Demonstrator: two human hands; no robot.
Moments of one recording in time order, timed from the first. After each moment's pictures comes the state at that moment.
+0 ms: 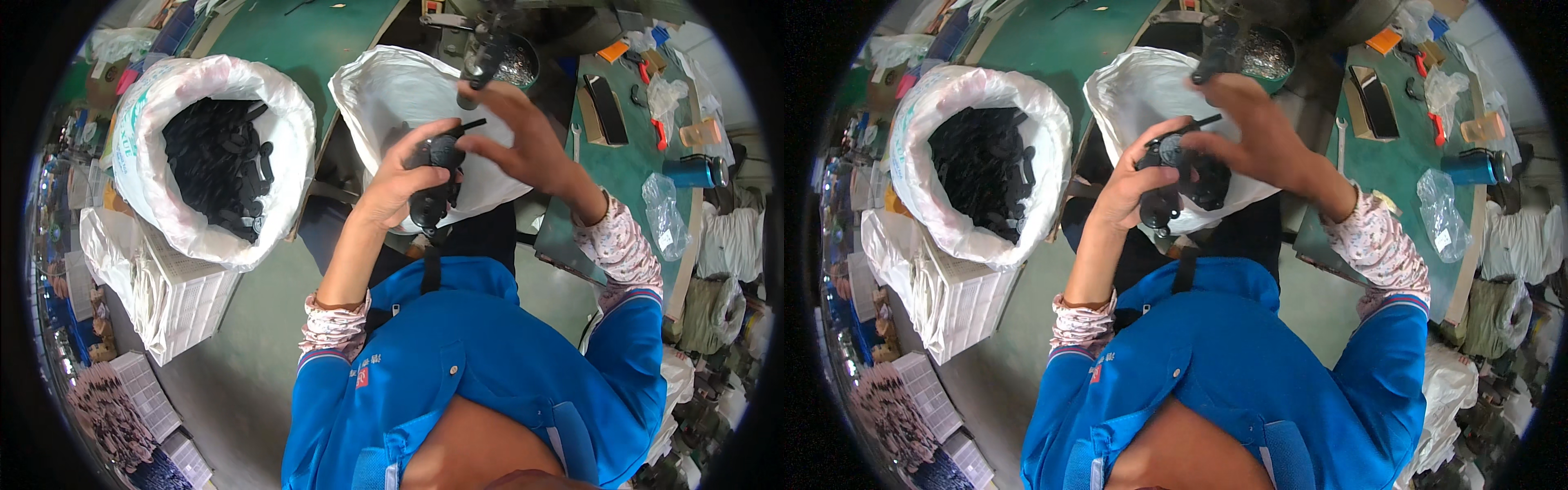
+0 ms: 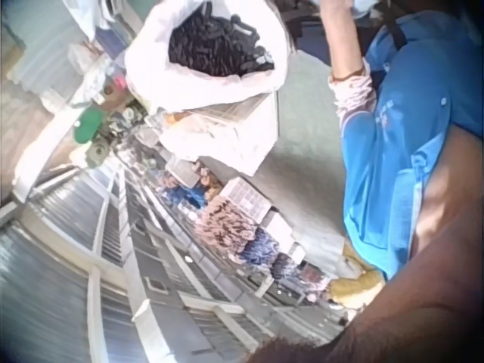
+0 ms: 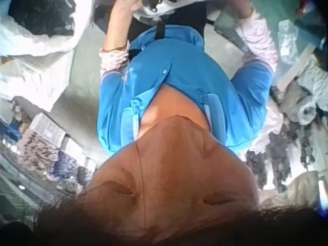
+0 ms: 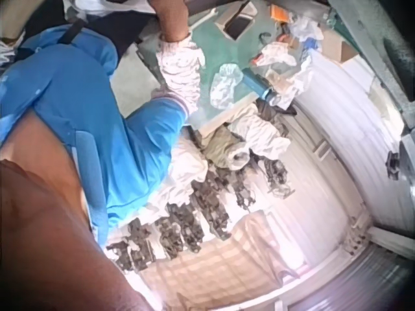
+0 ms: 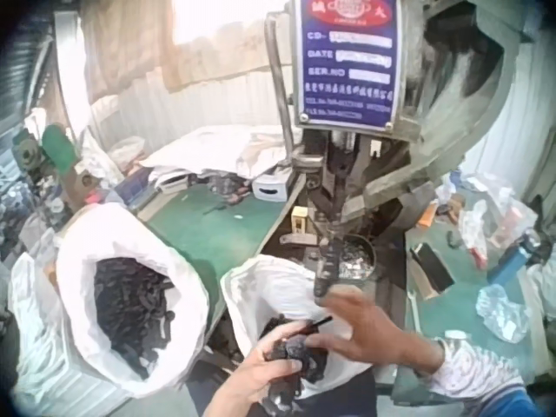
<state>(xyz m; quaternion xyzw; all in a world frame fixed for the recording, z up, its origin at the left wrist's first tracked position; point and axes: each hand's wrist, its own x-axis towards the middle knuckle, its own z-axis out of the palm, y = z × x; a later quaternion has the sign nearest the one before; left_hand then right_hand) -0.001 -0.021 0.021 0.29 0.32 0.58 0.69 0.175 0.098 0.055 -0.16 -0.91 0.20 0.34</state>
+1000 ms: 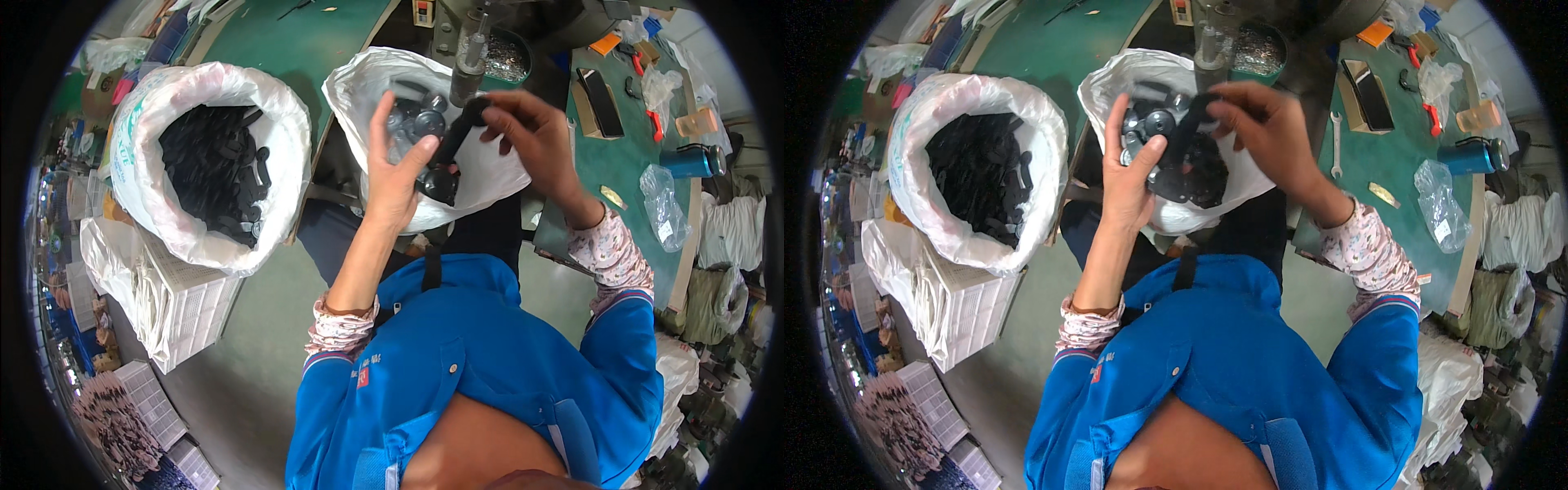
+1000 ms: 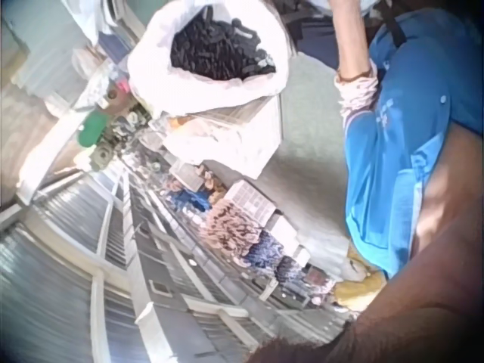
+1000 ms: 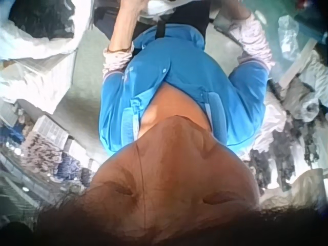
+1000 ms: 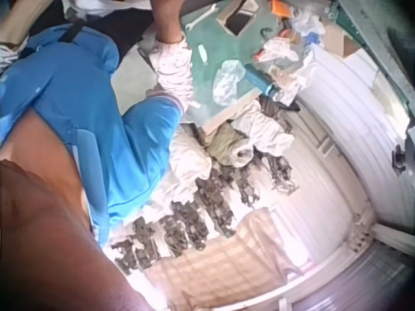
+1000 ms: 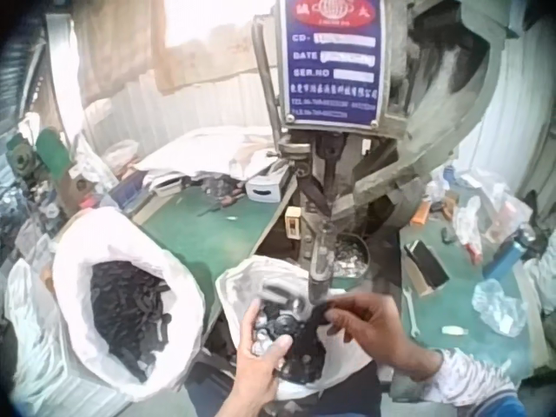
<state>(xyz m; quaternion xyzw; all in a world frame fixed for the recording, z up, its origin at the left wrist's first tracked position) 0.021 -0.019 0.020 0.24 0.36 0.73 0.53 0.188 0.083 0.053 -0.31 -0.69 0.55 0.34</state>
